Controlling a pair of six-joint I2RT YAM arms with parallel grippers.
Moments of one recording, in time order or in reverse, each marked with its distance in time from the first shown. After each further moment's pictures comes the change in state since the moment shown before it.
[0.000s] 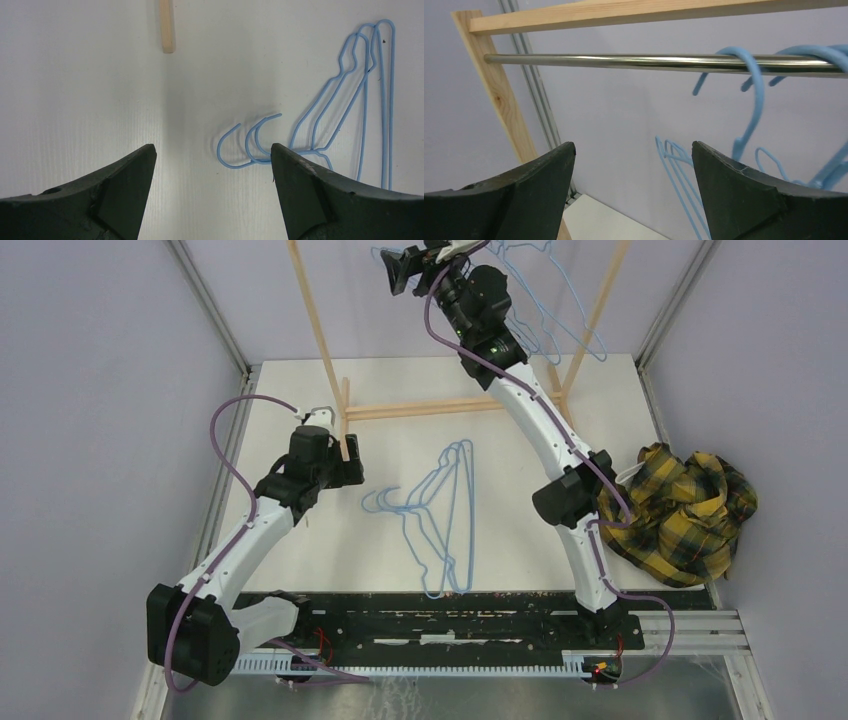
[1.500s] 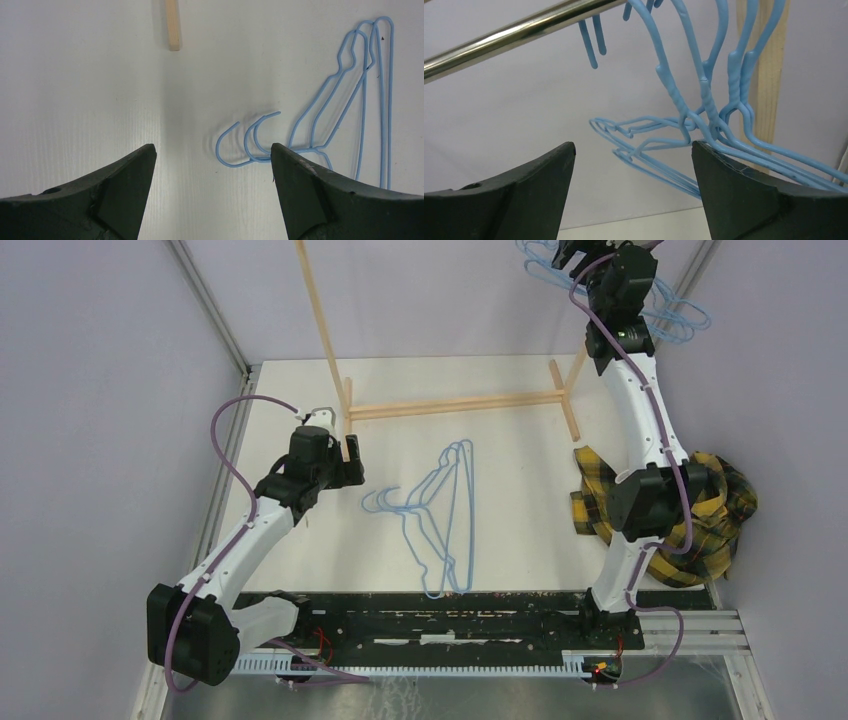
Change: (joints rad) left arm 0.000 0.000 -0.002 0.000 0.014 0.000; right arm -0.492 -0.352 -0.493 -0.067 0.158 0.203
